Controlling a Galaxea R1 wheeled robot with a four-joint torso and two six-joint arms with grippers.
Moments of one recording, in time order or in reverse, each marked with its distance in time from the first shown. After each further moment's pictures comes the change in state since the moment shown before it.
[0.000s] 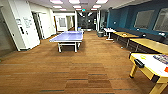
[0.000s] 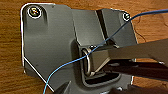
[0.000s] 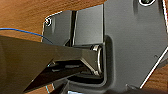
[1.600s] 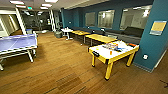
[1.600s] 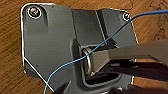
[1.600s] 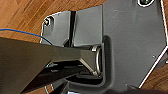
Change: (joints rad) left arm -0.001 0.000 -0.001 0.000 0.003 0.000; right arm 0.001 0.002 -0.006 0.000 0.000 0.000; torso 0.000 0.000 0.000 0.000
